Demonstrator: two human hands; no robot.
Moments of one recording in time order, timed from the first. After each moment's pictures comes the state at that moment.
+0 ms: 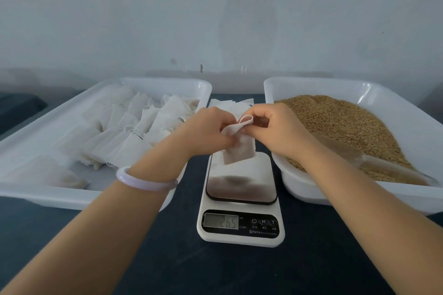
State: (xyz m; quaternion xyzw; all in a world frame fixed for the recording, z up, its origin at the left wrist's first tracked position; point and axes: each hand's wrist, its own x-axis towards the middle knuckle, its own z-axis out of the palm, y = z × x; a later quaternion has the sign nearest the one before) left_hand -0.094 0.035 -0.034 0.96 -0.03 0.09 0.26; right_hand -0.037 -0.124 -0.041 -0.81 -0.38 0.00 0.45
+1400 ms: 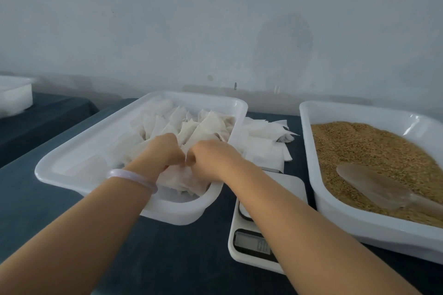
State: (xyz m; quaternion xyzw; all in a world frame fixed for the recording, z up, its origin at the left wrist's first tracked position) left_hand -0.127 0.157 -0.055 0.91 0.37 -0.03 0.17; right_hand -0.094 0.027 -0.039 -0.86 -0.50 0.10 0.09
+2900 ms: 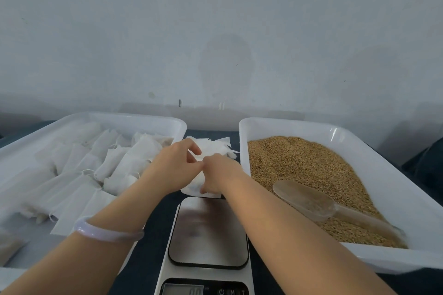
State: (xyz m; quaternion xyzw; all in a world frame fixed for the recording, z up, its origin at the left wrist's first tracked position) left_hand -0.060 0.043 -0.039 0.93 0.11 0.13 0.34; right_hand 0.015 -0.053 -0.059 -0.94 -0.35 0.04 0.01
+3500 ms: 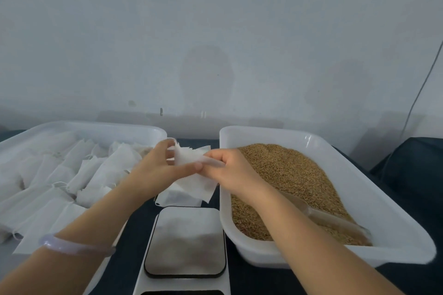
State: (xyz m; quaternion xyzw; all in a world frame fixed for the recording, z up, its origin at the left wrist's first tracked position) left_hand -0.066 0.033 -0.030 0.81 0.08 0.12 0.57; right_hand -0.002 -0.125 -0.031 -0.77 -0.32 0.09 0.54
